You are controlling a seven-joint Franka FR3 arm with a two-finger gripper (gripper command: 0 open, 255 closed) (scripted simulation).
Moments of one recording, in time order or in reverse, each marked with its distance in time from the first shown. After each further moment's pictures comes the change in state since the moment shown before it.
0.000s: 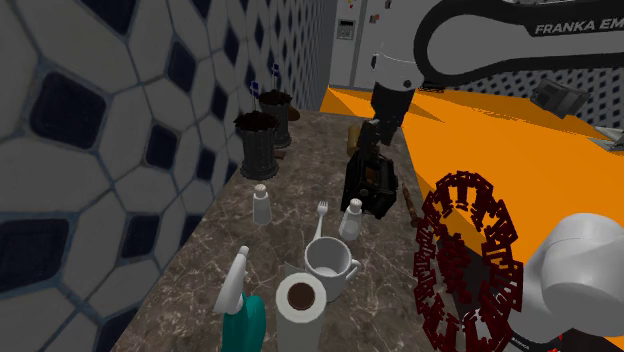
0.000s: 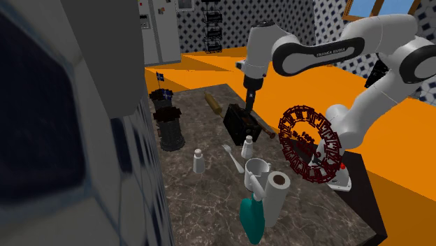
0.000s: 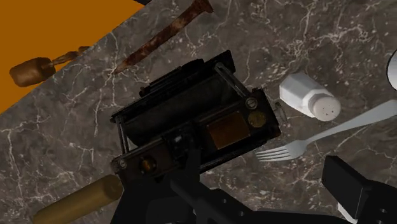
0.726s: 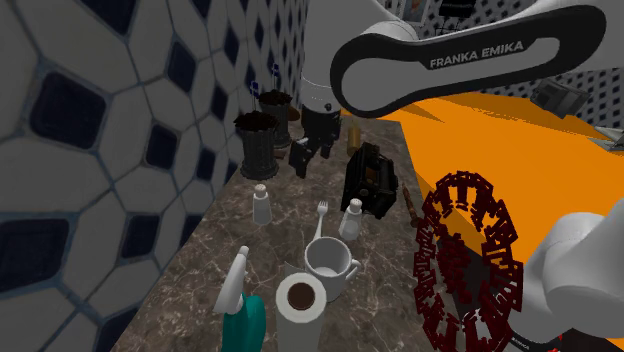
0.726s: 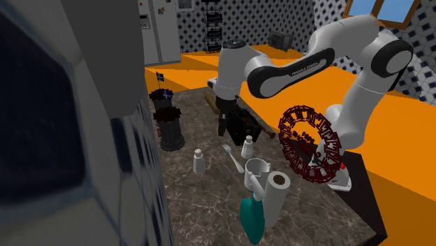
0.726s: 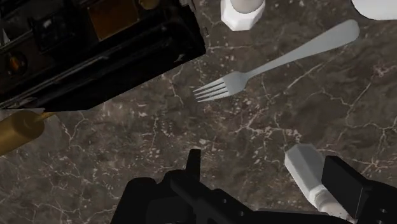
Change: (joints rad) arm 0.045 0.338 0.151 0.212 -0.061 0.161 0.152
